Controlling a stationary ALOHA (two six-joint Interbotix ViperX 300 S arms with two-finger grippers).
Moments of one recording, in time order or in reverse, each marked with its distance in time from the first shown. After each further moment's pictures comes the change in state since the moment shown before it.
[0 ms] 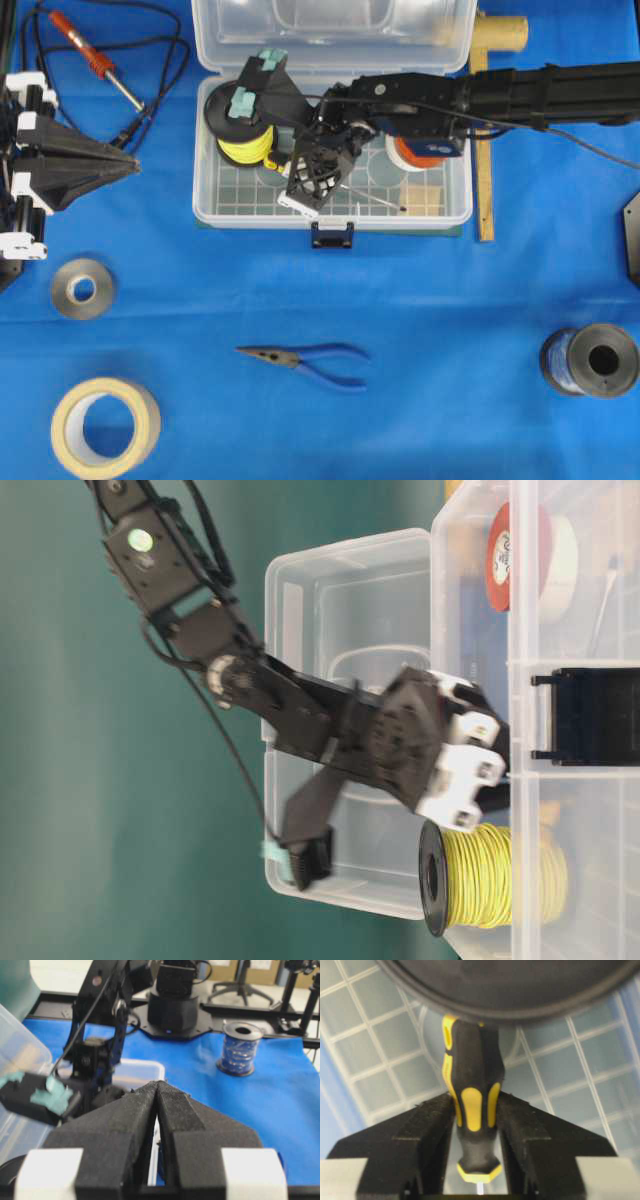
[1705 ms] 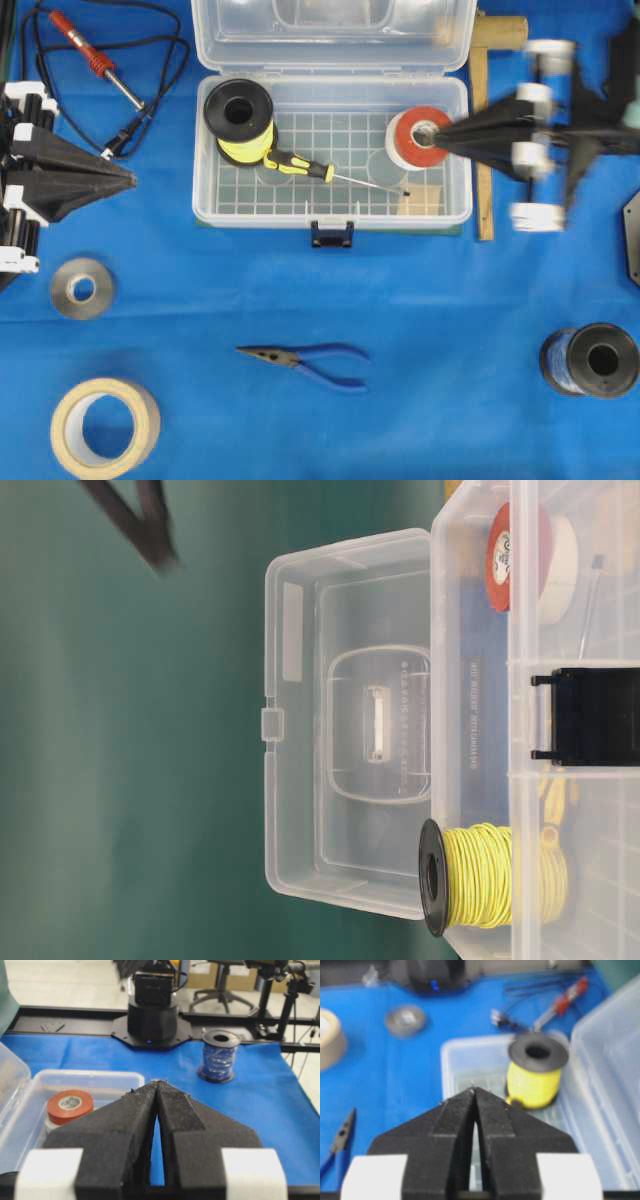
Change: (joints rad) left arm -0.057 0.005 -0.012 0.002 -0.021 0.012; right arm 0.086 -0.940 0.723 0.037 -0.640 -0.221
